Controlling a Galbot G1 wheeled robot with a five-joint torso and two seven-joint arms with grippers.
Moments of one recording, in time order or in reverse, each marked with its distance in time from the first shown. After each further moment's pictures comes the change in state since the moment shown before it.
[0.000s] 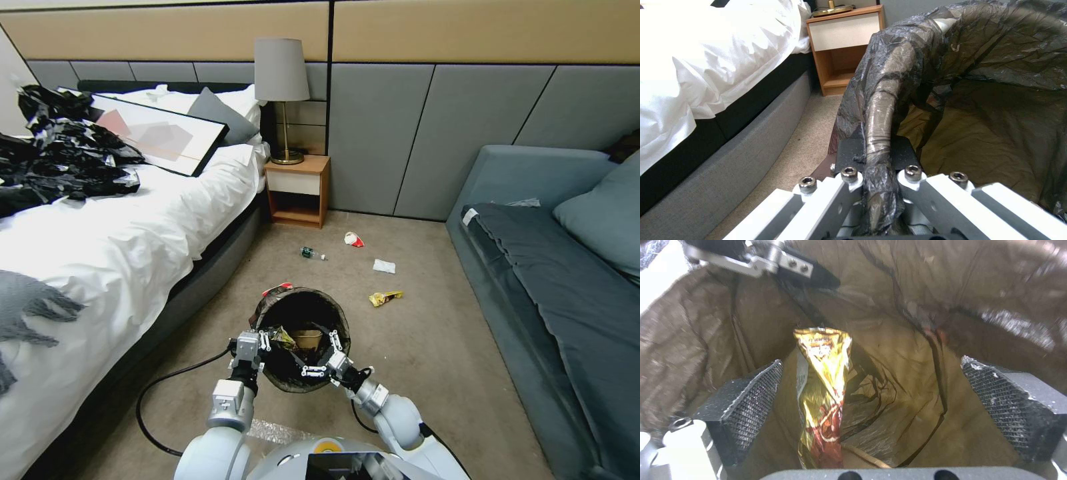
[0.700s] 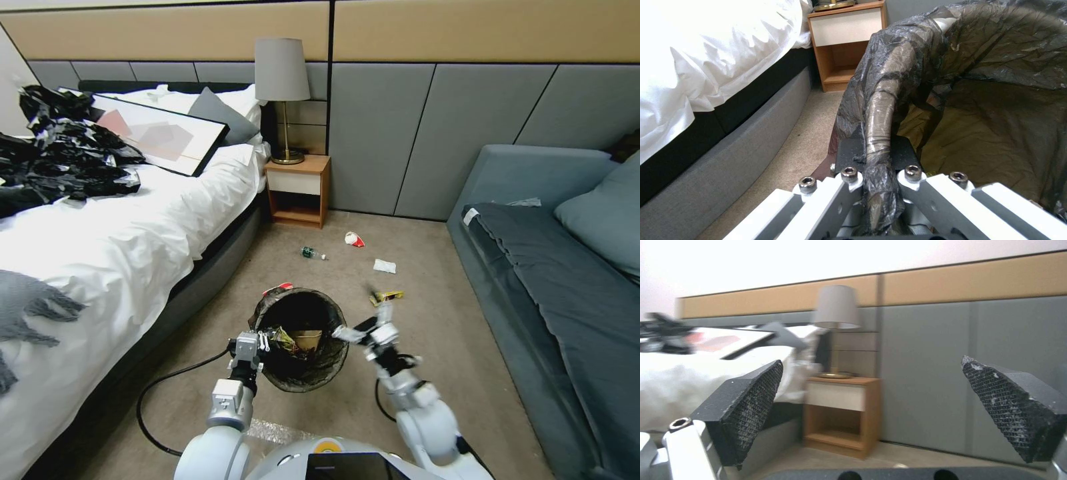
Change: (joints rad) left arm -0.012 0.004 -0.010 0.020 -0.031 -0.003 -0.007; right arm -0.314 0.169 0.255 0.416 -0.013 0.012 0.442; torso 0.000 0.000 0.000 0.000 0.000
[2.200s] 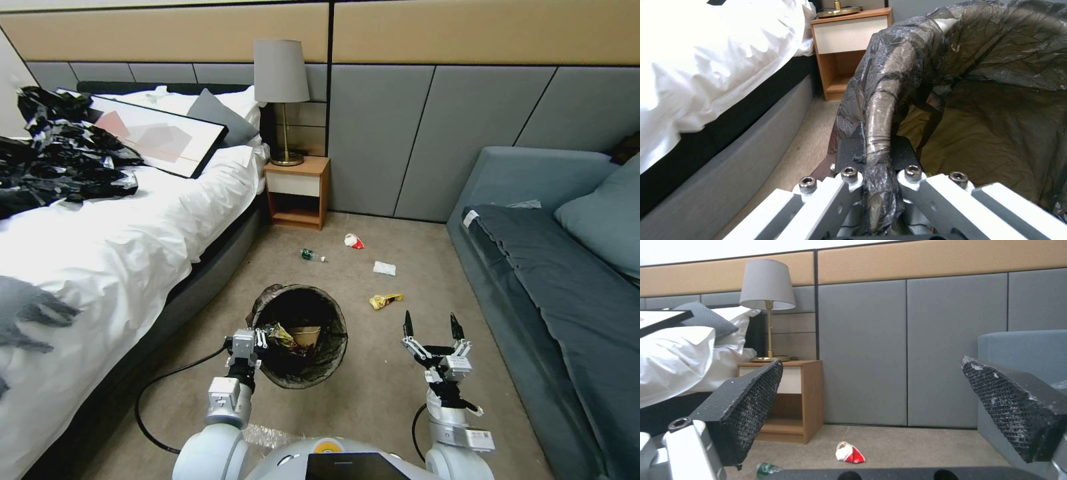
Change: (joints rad) left arm 0.000 -0.012 -0.008 -0.013 -0.005 -0.002 -0.002; right arm -0.040 0.104 0.149 -0.145 0.056 0.139 0.013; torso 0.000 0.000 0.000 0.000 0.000
